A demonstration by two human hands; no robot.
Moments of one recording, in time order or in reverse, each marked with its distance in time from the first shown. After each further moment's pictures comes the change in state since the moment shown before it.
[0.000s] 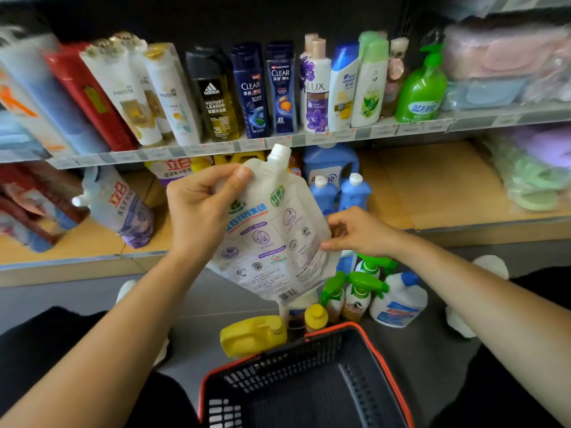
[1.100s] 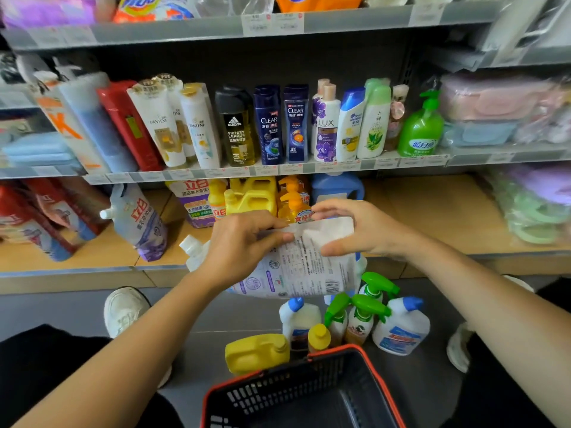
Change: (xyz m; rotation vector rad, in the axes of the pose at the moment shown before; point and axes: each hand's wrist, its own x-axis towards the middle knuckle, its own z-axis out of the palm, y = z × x) left_hand -0.012 0.004 -0.004 0.405 -0.458 0.213; right_hand -0.014 -0.072 -0.034 0.036 0.028 -0.119
